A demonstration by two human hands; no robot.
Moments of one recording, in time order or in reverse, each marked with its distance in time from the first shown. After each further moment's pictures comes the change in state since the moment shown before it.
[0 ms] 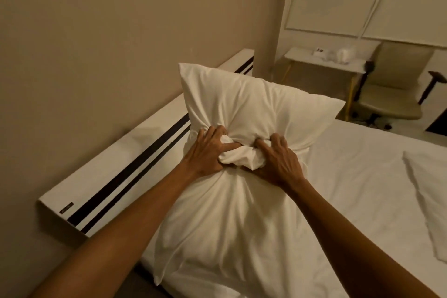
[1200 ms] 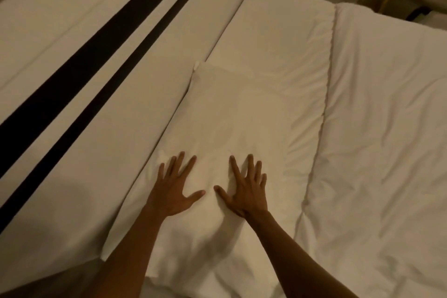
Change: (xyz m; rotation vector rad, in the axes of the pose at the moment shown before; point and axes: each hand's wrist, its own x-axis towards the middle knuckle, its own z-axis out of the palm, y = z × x) left_hand -0.182 -0.145 0.462 -0.378 -0.541 -0.352; right_hand -0.054 -0.041 0.475 0.157 -0.587 0.481
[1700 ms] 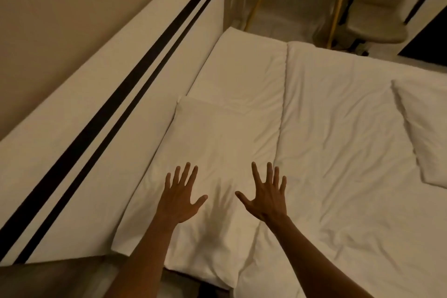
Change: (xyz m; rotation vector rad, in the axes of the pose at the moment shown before) left_hand -0.086 0.136 -0.113 0.113 -0.005 0.057; right_hand -0.142 0.056 -0.157 -0.122 0.177 0.124
